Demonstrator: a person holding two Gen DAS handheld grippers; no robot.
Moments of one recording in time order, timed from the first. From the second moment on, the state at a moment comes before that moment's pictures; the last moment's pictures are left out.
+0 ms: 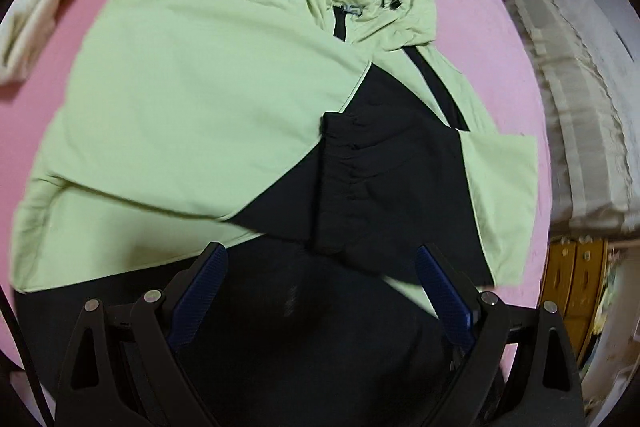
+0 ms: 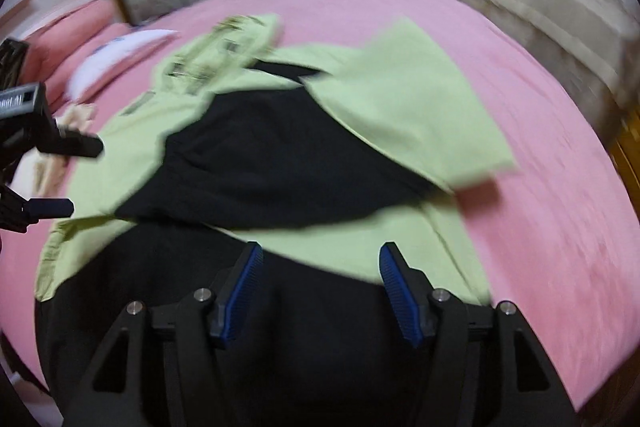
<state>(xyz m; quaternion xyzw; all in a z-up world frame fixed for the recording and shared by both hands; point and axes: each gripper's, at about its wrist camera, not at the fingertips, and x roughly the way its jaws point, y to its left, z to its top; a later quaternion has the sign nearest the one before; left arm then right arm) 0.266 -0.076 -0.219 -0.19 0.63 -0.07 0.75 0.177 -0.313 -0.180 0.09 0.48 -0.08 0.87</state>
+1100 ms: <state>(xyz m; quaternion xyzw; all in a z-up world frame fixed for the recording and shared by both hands) 0.353 -0.153 -0.027 -0.14 0.36 -0.10 0.92 0.261 -0.408 -0.218 0.09 0.52 -0.08 0.84</state>
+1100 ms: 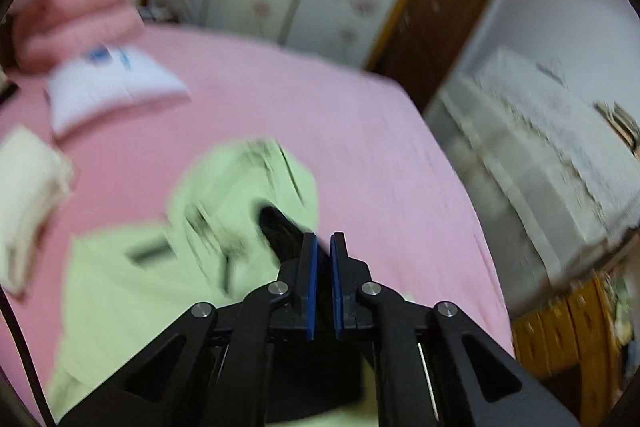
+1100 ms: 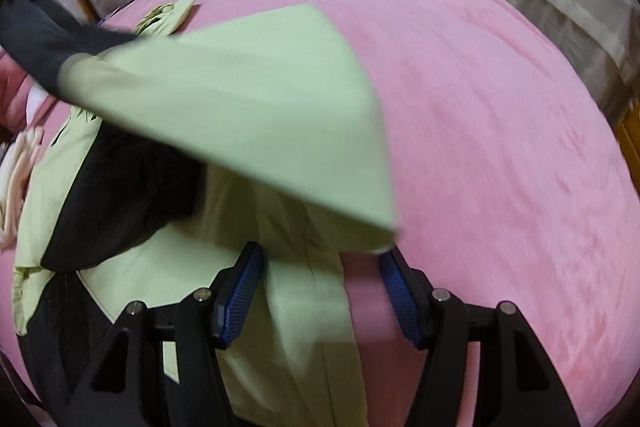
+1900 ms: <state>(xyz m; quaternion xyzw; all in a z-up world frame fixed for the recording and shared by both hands) 0.374 -0.111 -0.282 -0.24 0.60 -0.01 0.76 0.269 -0.394 -0.216 0.05 0.51 -0.07 0.86</state>
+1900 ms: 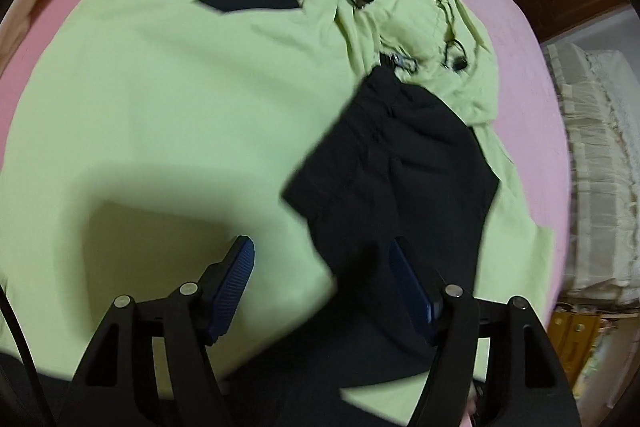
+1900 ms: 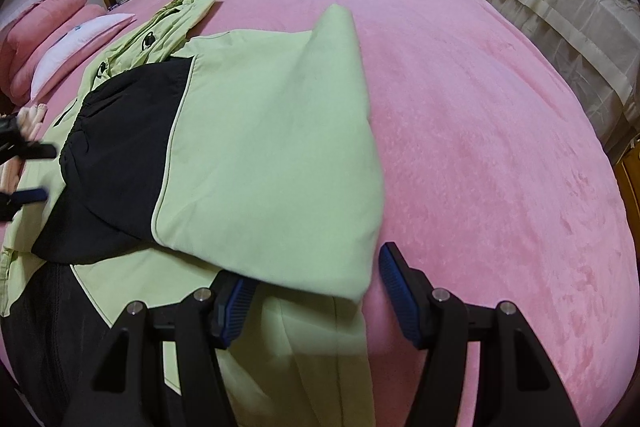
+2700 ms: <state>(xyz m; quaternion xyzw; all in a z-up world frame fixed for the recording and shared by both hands) 0.343 -0.080 -0.135 -0.16 0.41 0.08 0.89 0.283 -0.387 -0.220 0.04 0.51 -0.07 0.86</state>
